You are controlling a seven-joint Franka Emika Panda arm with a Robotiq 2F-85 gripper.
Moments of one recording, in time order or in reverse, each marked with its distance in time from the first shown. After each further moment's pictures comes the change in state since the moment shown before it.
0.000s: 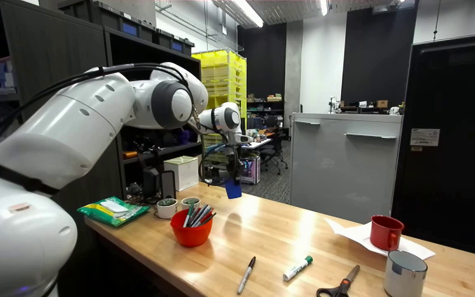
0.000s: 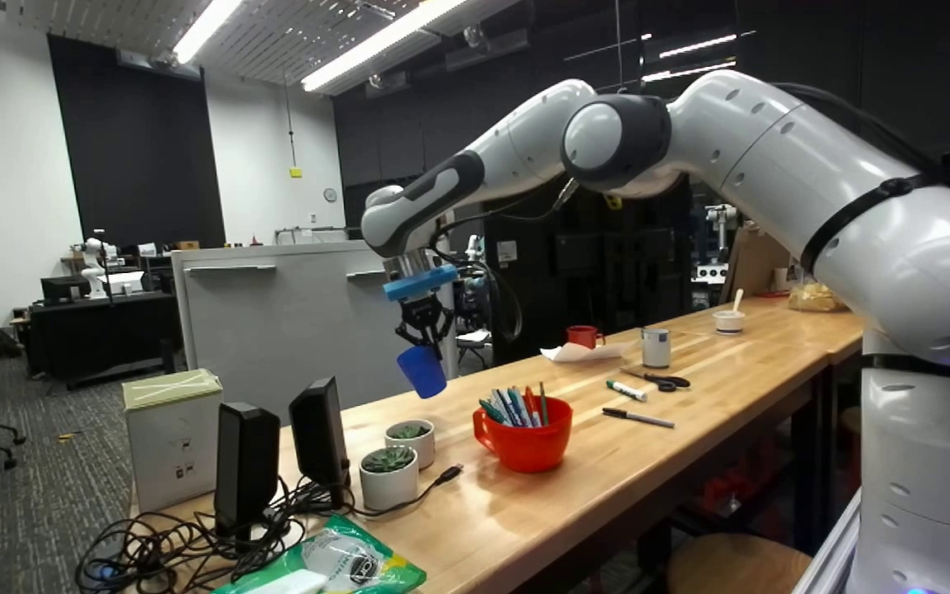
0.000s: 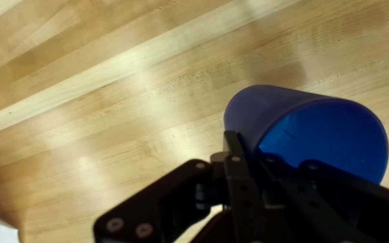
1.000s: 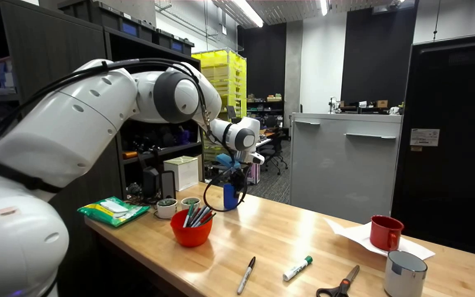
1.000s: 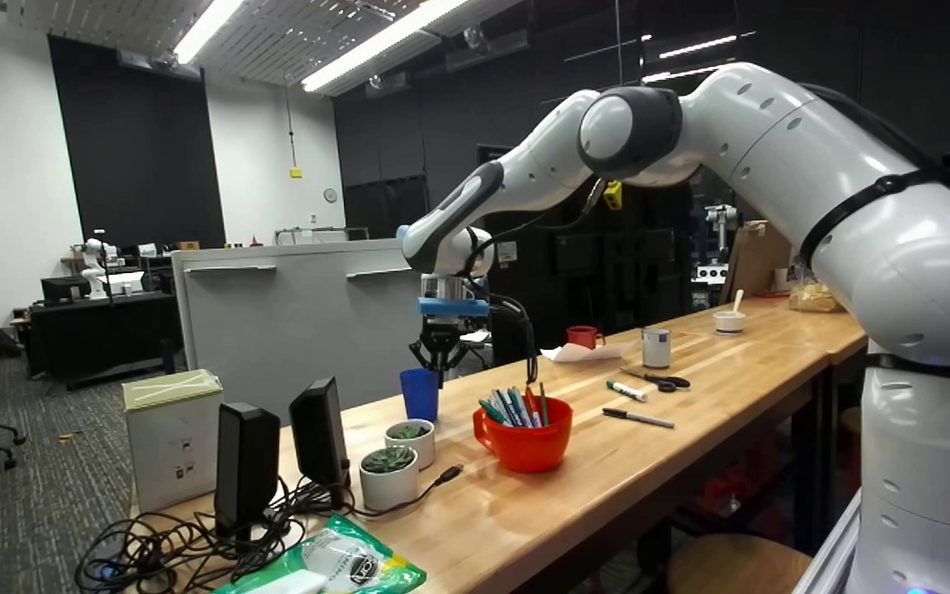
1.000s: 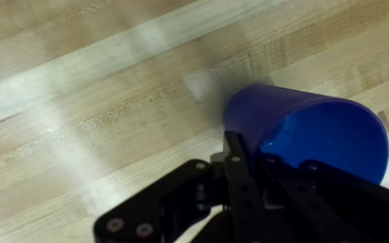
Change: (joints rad) arm -0.113 -0.058 -0.003 -0.268 0.379 0.314 -0.272
